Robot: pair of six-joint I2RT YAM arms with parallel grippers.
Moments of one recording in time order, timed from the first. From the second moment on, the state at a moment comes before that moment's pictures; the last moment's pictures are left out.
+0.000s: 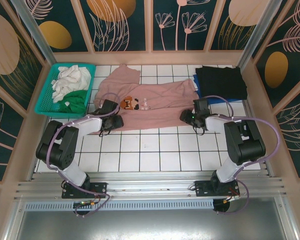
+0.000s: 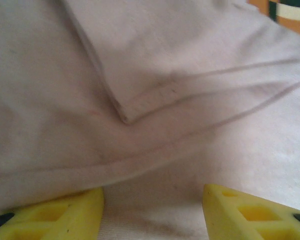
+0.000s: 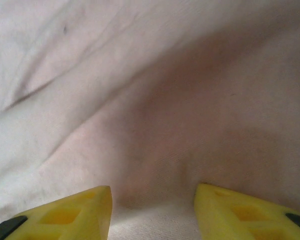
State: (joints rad) left arm -0.36 1.67 0.84 -0.28 -0.09 -0.63; right arm 0.25 1.65 0.74 0.00 -0.15 0.61
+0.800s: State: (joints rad) left arm -0.28 1.32 0.58 0.04 0.40 -0.41; right arm 0.23 1.19 0.54 -0.12 -0.05 0.70
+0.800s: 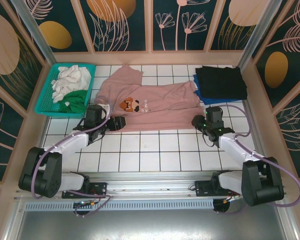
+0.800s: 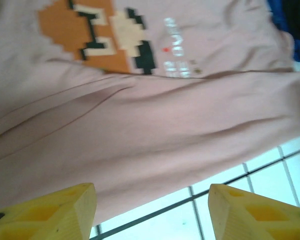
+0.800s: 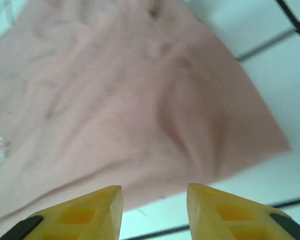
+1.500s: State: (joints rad) left arm -0.28 1.64 0.83 -0.17 -0.07 -0.47; right arm 0.16 1.50 0.59 0.00 -0.03 0.68
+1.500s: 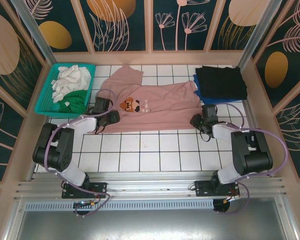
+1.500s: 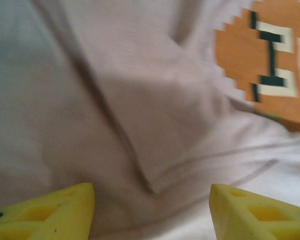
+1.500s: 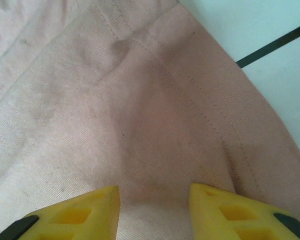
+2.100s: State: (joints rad) left arm -0.22 1.64 0.82 -0.31 -0.27 -0.60; right arm 0.08 1.29 0.52 -0.08 -0.06 0.68
